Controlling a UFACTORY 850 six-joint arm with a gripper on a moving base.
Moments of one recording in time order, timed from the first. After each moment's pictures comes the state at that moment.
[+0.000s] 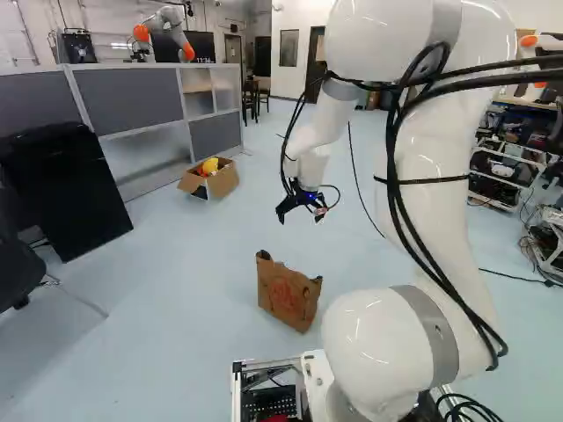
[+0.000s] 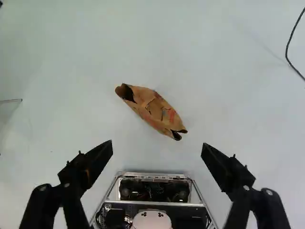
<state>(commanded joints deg) 0.8 -26.0 -50.9 0.0 -10.6 0.0</state>
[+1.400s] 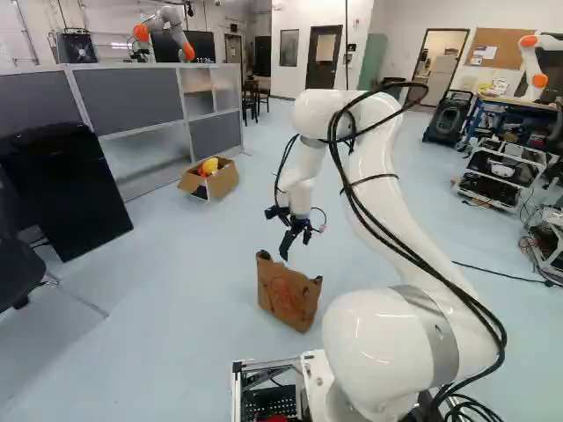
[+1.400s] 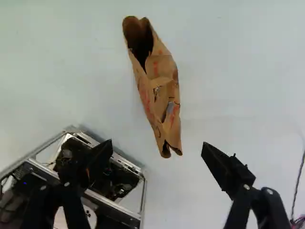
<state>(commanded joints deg) 0.8 -56.2 -69.5 0.0 -14.1 -43.4</state>
